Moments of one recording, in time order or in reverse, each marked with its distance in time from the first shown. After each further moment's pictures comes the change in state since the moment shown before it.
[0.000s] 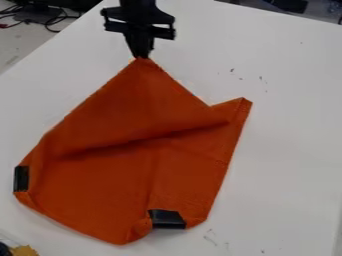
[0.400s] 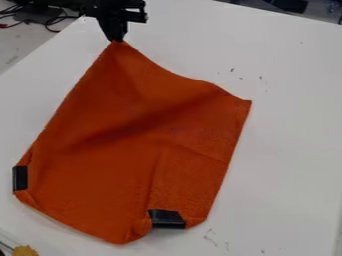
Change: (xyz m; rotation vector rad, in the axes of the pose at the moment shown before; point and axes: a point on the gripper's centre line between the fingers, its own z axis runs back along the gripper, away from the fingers) arm 0.019 0.041 0.011 0.051 -0.088 0.042
